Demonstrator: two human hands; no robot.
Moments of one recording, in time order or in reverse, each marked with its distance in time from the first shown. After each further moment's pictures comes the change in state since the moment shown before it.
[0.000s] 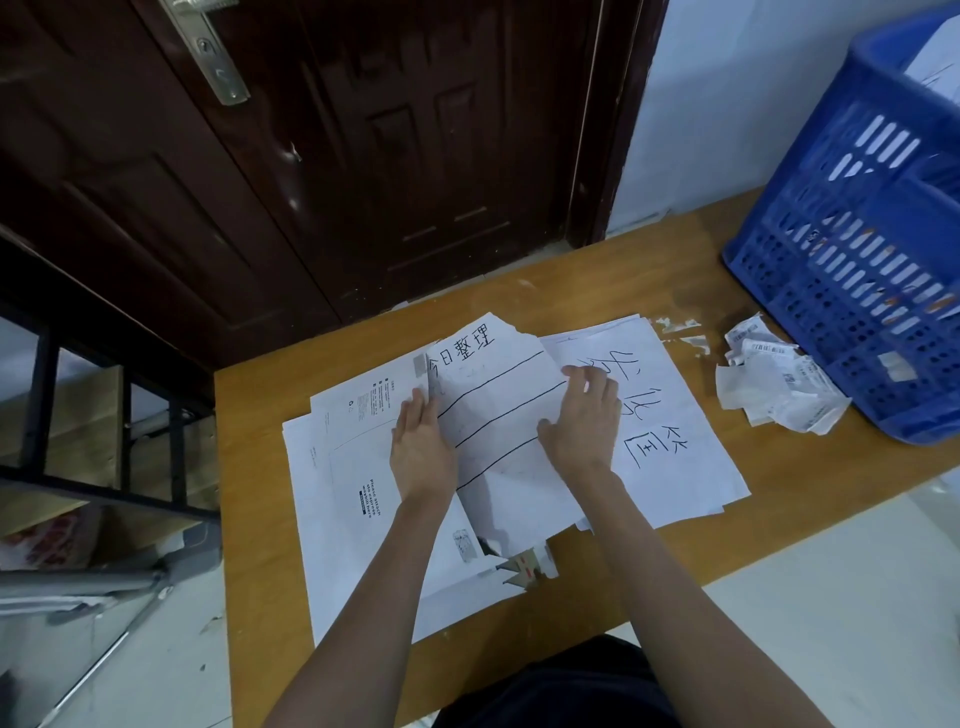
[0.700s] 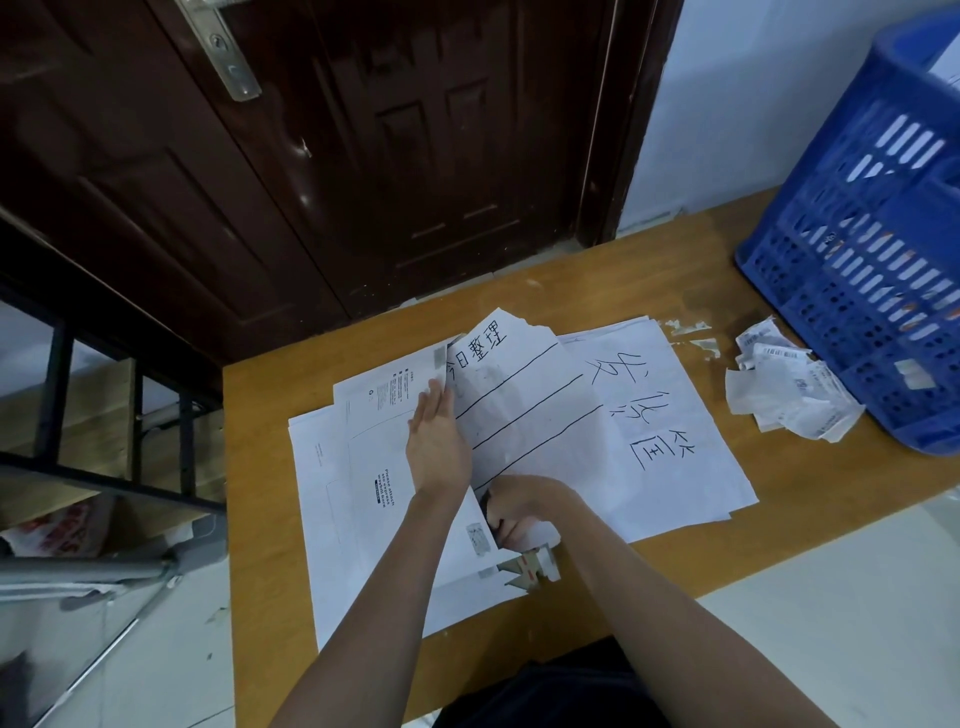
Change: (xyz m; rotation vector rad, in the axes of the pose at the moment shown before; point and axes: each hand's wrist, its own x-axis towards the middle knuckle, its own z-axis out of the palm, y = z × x) left_hand 0.003 0.018 -0.005 0.073 -0.025 0.048; right_hand -0.033 -0.042 0.022 0.200 -1.309 0.210
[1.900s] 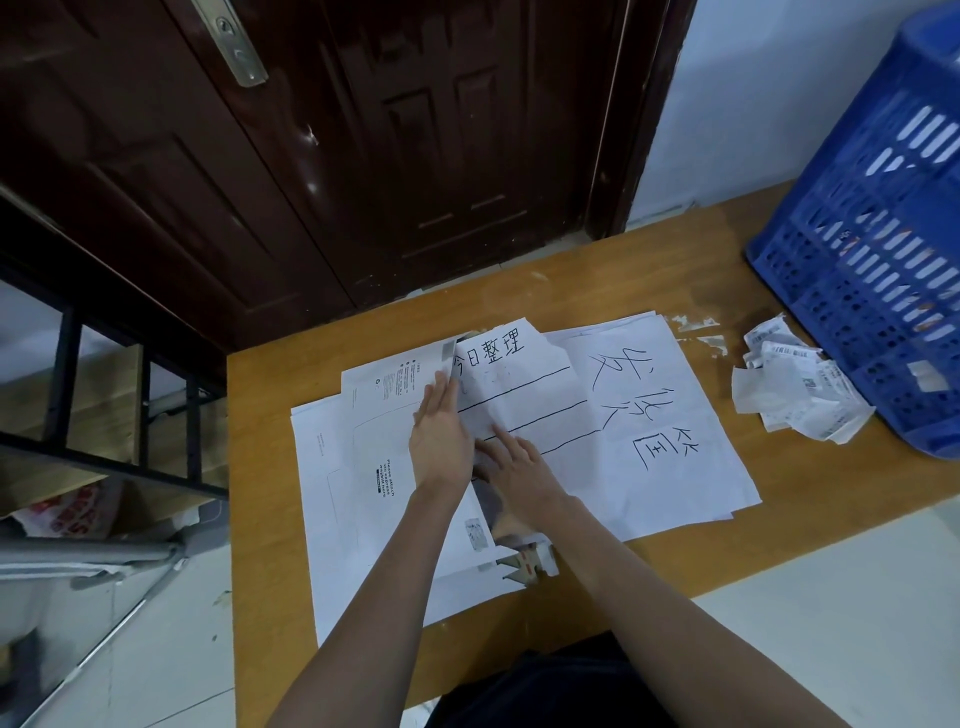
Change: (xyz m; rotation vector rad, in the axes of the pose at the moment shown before) left_hand -0.002 0.006 -0.004 -0.057 0.012 -0.010; right_hand 0.019 0.025 0.003 -0.982 0.578 -0.396
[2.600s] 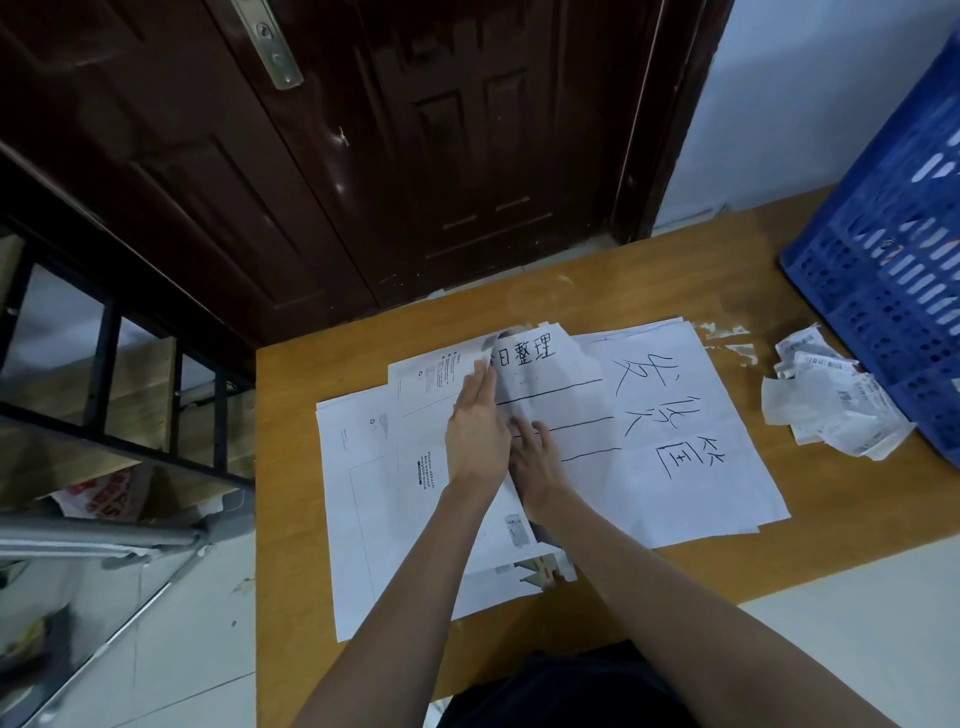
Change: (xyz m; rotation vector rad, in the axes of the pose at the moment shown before) left_hand -0.002 0.018 -0.007 -0.122 0.034 0.038; right_hand 0.009 -0.008 -0.018 -0.256 -0.021 0.058
